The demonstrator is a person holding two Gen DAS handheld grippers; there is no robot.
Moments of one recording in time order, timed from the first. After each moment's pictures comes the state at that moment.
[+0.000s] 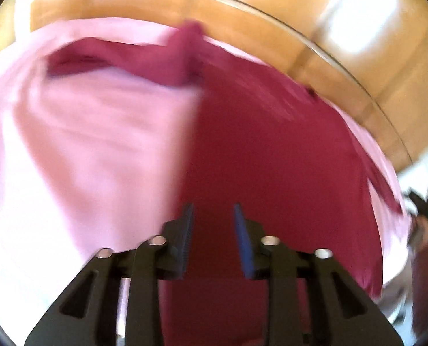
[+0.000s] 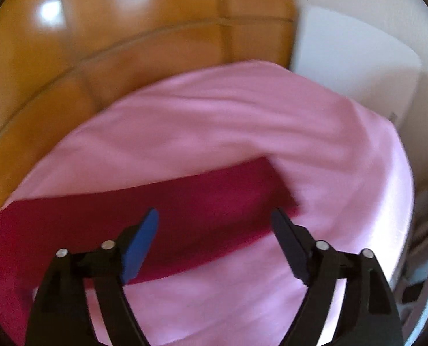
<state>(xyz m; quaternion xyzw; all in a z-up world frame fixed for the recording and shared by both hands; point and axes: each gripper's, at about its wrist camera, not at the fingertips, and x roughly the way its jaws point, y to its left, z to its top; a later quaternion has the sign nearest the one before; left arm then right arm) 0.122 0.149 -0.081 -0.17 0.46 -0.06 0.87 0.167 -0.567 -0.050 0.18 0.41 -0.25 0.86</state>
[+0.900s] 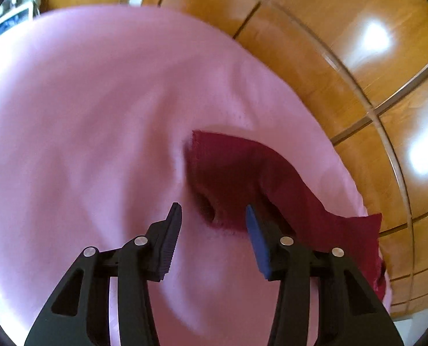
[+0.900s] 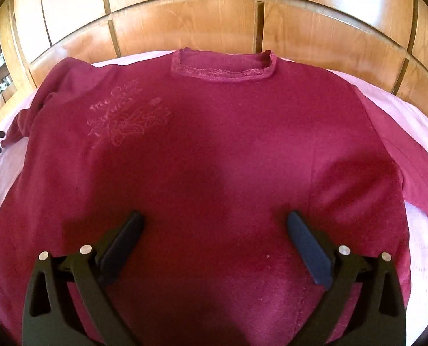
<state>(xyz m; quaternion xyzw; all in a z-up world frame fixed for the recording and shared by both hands) 0.264 0.389 -0.095 -0.34 0.42 0.14 0.83 0.215 -0.181 -0.130 -0.01 0.46 0.11 0.88</state>
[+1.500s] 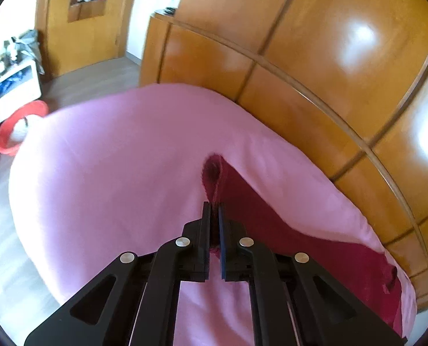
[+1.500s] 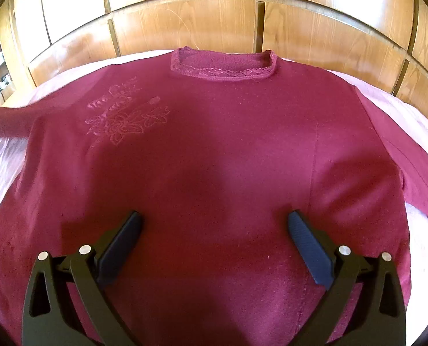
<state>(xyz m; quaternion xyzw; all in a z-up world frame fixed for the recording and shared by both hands) 0.236 0.450 0.016 -0.25 0.37 0.18 0.88 0.211 -0.181 -0.124 -0.02 0.46 0.11 0.88</state>
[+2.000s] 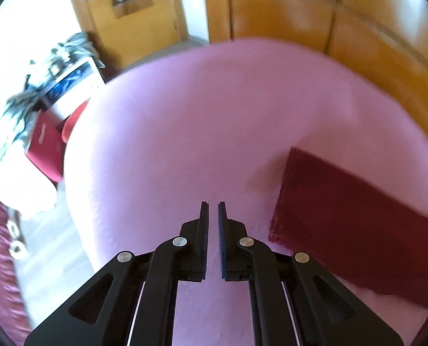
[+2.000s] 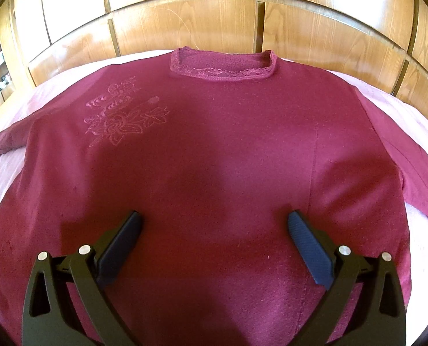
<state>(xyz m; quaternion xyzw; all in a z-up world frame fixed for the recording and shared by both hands) 0.228 0.465 -0.062 -0.16 0.45 0.35 0.81 0.213 -0.180 -0.125 -0.02 0.46 0.11 0.88</state>
